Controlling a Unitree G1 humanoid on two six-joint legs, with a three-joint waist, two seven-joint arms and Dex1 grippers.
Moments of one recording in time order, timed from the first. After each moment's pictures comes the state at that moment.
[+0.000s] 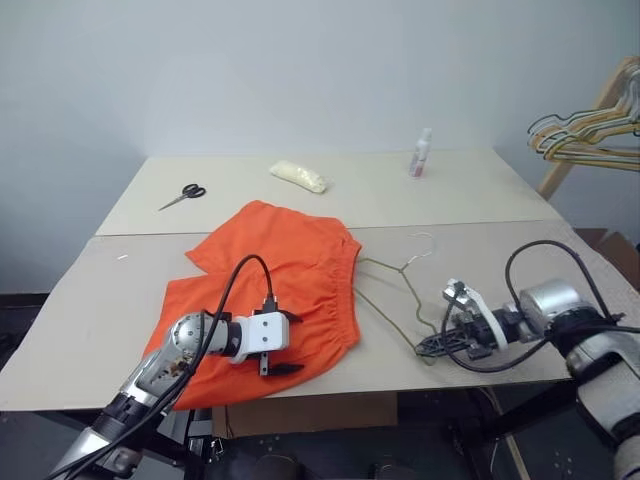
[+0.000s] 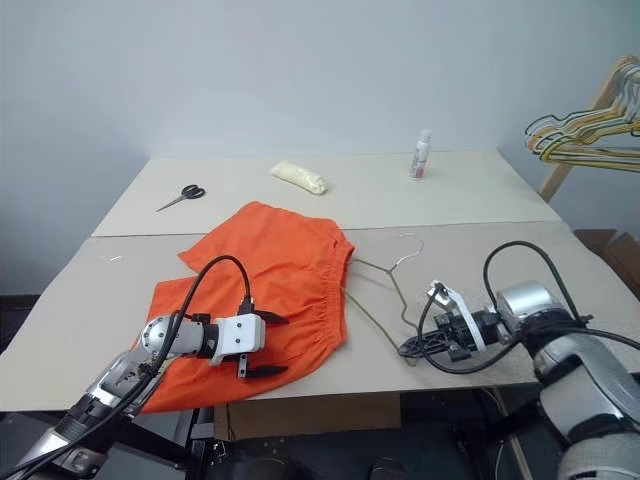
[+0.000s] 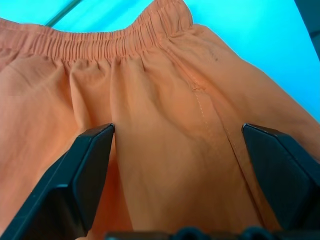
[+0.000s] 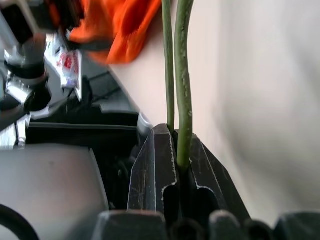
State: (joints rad) left arm -0.24 0.63 -0.33 -0.03 0.04 -0.02 -1.04; right arm -0.85 -0.77 0.67 0.88 0.61 1.08 1.56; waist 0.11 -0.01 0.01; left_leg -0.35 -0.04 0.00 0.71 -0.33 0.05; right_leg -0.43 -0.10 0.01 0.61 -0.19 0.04
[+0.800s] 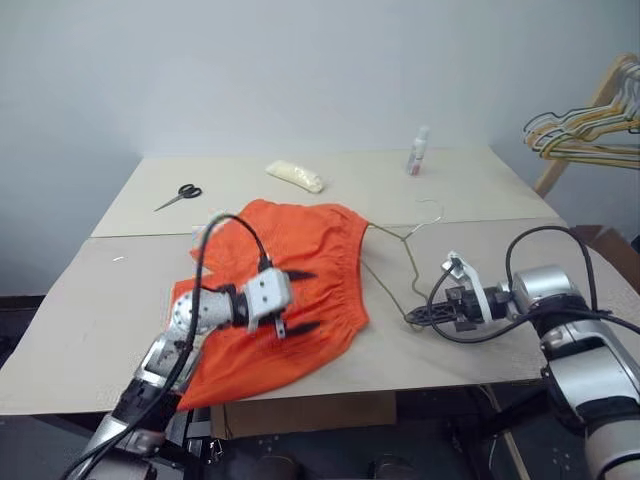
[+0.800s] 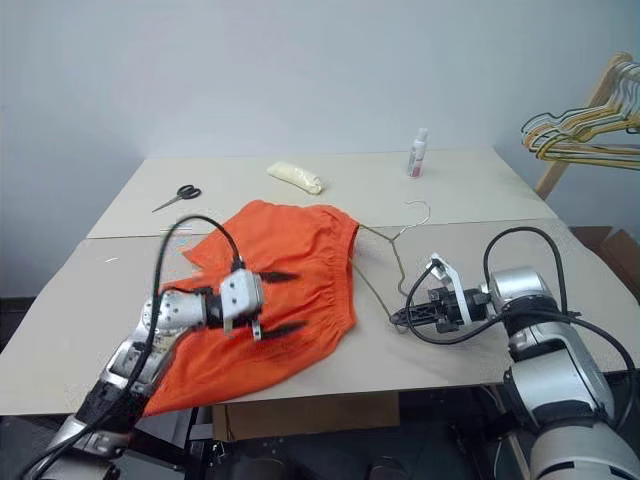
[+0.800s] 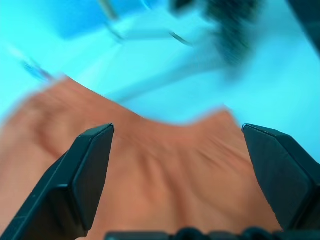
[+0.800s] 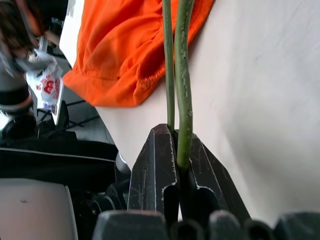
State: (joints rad) left arm -0.36 0.48 -0.18 -0.05 -0.13 0.02 -0.92; right arm -0.81 -0.69 0.35 0.84 0.36 1.00 1.55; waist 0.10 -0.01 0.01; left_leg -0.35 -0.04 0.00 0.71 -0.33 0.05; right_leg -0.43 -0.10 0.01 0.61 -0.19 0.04
